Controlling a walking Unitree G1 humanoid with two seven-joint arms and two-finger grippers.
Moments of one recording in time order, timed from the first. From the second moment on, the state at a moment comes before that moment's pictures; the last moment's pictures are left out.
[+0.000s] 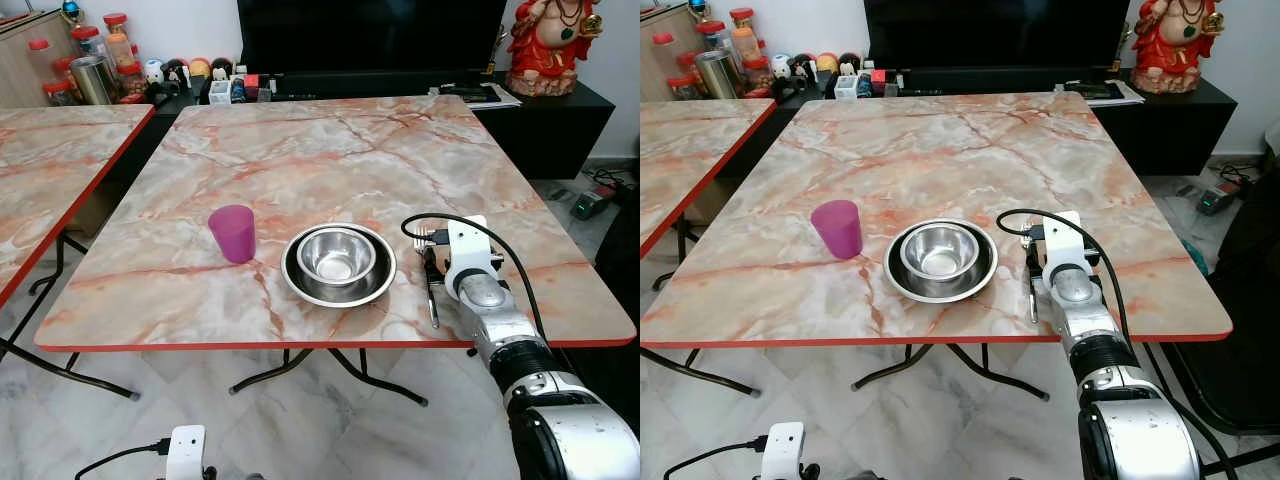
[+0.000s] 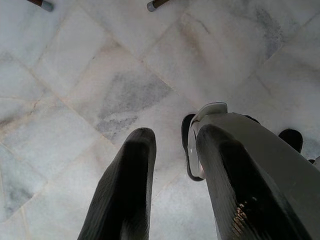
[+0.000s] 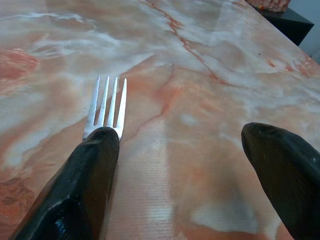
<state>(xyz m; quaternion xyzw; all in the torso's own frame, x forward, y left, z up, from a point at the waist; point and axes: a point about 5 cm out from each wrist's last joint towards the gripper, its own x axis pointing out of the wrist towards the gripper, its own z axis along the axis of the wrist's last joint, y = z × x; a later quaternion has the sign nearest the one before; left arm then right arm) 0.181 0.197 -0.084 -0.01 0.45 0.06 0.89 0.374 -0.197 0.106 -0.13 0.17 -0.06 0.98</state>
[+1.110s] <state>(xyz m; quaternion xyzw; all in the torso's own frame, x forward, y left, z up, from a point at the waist) 0.182 0.197 -0.083 -0.01 0.45 0.06 0.89 0.378 -0.209 0.138 -0.16 0.04 -0.15 0.97</state>
